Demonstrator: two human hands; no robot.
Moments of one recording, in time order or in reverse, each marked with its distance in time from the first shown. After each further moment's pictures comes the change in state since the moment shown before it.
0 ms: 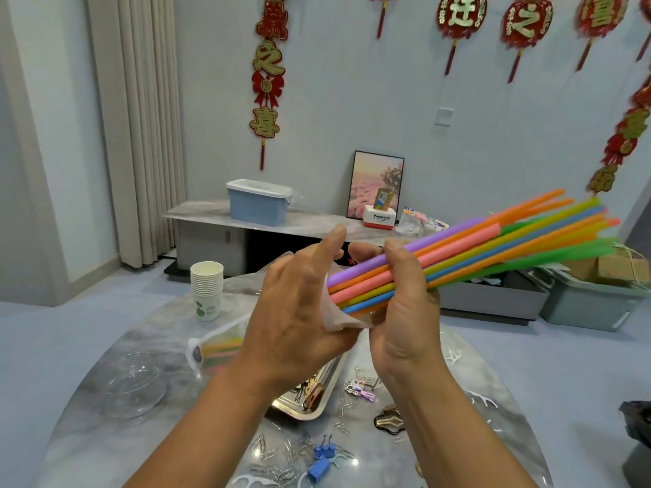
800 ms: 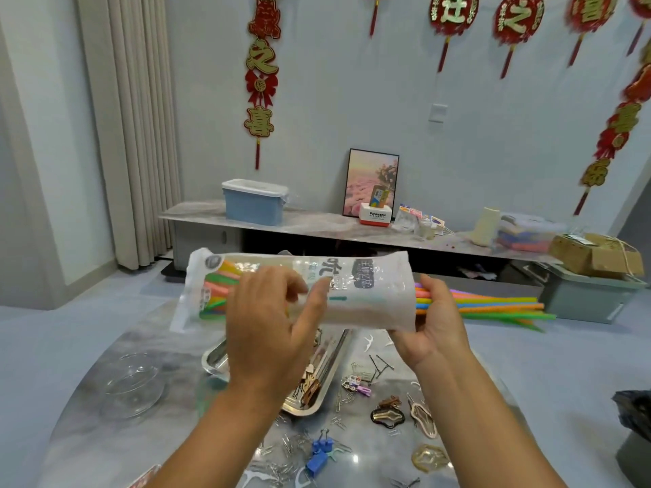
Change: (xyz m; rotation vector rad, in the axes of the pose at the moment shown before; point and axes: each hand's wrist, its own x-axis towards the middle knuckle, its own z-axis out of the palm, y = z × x) left_hand -0.020 0.007 0.006 -0.018 0.197 -0.379; right_hand 0.036 -0.003 -0.054 0.311 0.401 0.437
